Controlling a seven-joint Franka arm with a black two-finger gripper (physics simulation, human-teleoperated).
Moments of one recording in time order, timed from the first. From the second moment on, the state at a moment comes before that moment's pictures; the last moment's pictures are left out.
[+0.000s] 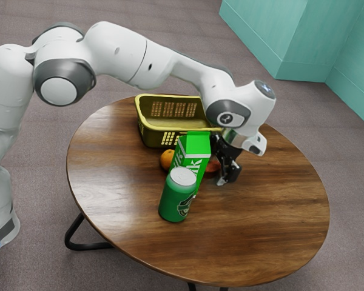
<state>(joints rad) -0.39 0.37 0.30 -1.61 -0.01 1.84 -0.31</state>
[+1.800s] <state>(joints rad) -0.31 0.19 0.45 -1.60 0.00 1.77 -0.27</state>
